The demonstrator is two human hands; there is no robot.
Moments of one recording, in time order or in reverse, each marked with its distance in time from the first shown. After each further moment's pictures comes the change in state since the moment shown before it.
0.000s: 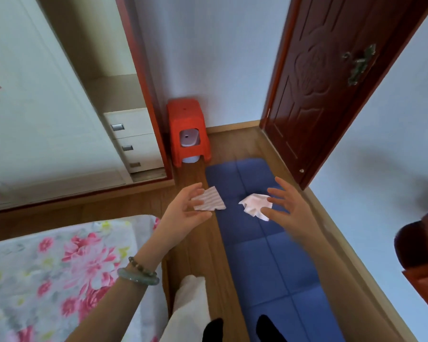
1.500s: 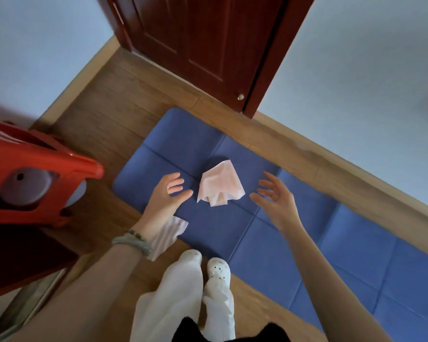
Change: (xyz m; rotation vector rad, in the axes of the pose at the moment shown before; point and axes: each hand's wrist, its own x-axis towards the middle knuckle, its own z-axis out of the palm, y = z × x) left_hand 0.694 -0.293 0.226 0.190 -0.645 -0.354; right_hand 0.487 0.360 -0.039 0.228 0.766 0.706
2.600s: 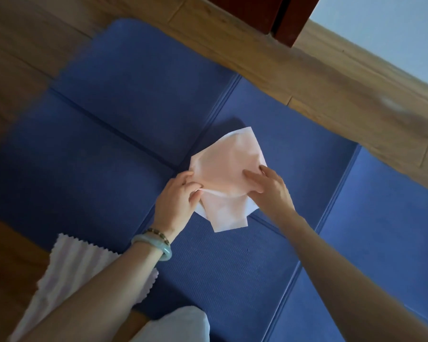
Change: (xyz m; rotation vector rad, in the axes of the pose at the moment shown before) left_hand 0.337 -0.385 0.156 0.759 0.097 0.488; right_hand 0.359 0.402 0.144 -0.723 -0.029 -0.156
